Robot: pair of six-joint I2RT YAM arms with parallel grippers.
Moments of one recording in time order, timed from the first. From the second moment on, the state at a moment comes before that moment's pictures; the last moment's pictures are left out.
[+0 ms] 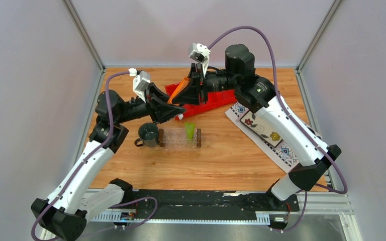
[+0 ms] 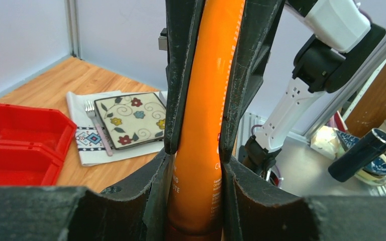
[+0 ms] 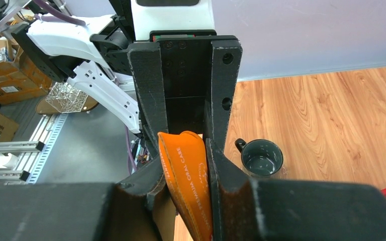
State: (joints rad) left arm -0.41 0.96 1.01 0.19 0.89 -0.46; right arm 0.72 1.56 1.86 -0.39 -0.92 0.12
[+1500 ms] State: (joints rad) left arm -0.47 1.00 0.89 0.36 0.86 -0.55; right arm 0.72 1.56 1.91 -0.44 -0.89 0.14
